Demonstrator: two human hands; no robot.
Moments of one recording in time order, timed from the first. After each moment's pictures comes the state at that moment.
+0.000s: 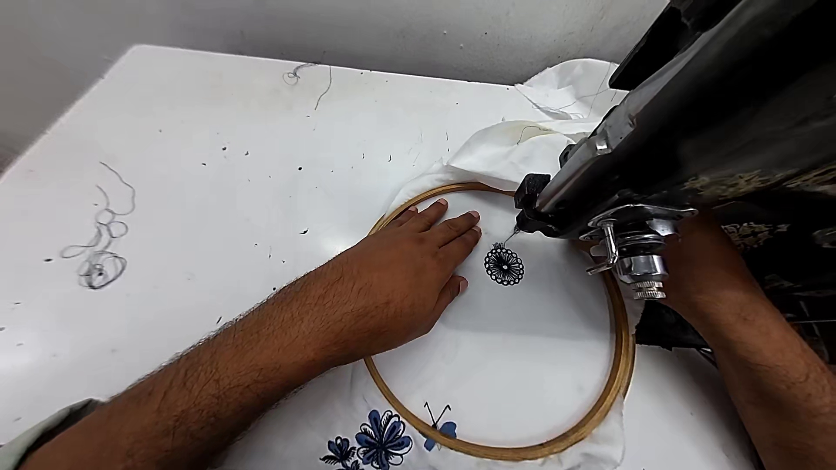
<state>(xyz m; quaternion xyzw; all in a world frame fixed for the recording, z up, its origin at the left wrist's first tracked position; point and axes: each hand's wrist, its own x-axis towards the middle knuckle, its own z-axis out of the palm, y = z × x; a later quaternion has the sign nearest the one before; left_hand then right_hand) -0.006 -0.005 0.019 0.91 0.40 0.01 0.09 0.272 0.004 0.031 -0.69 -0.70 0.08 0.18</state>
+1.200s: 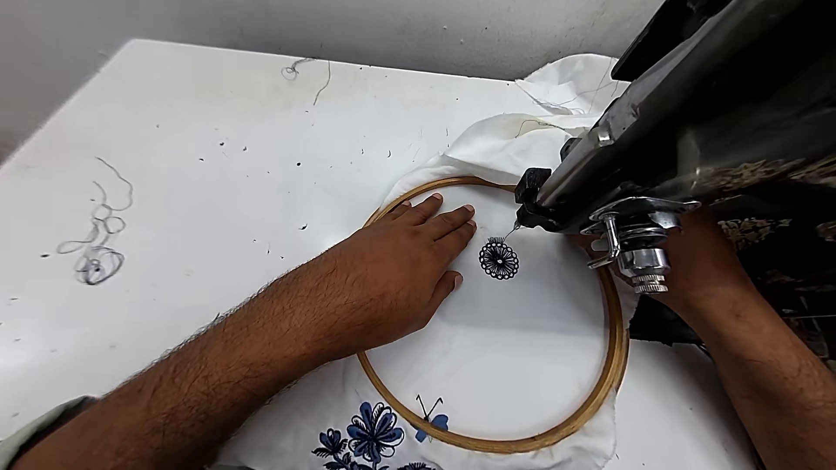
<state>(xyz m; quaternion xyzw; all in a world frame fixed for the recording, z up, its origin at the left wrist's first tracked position) -0.009 -0.005 0.023 0.91 0.40 -0.01 0.09 0.269 0.003 0.029 -0.68 -0.70 0.08 0.19</state>
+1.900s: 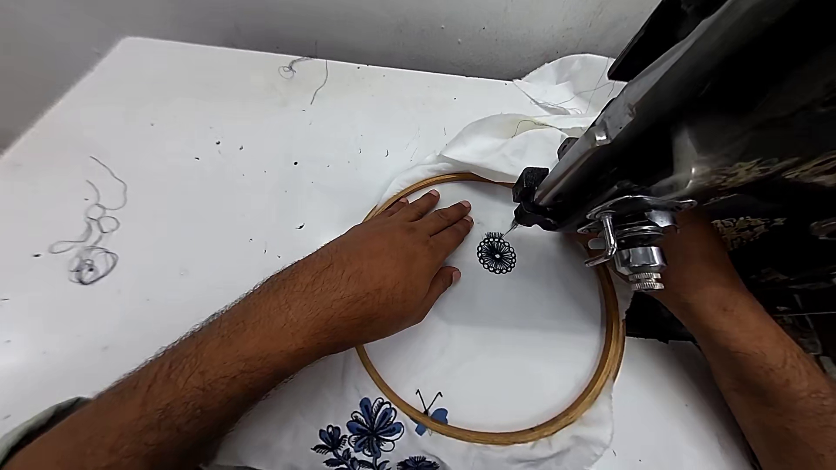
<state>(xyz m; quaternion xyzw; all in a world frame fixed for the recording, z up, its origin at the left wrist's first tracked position) -0.010 -0.003 0.023 0.91 0.41 0.00 0.09 0.273 0.007 0.021 -0.65 -0.72 0.07 0.23</state>
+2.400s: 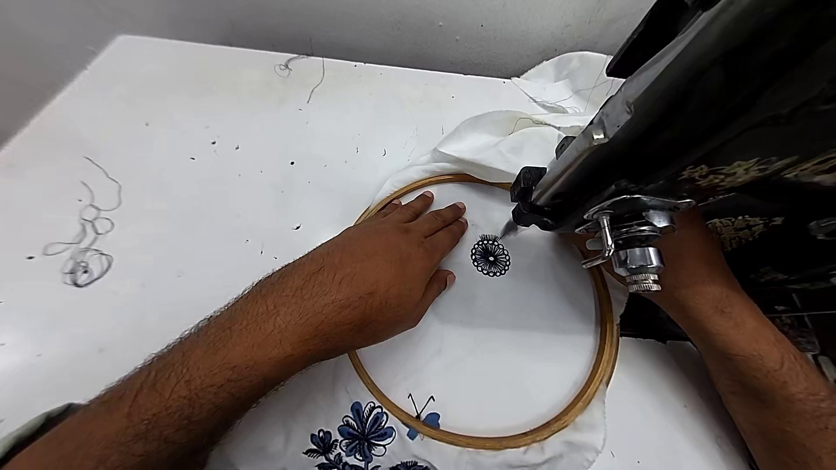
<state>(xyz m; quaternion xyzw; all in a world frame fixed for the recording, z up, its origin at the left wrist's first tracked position) -0.012 -0.005 0.025 0.91 0.41 -0.01 0.09 0.272 0.005 0.021 -0.65 -0.73 0.07 0.22</state>
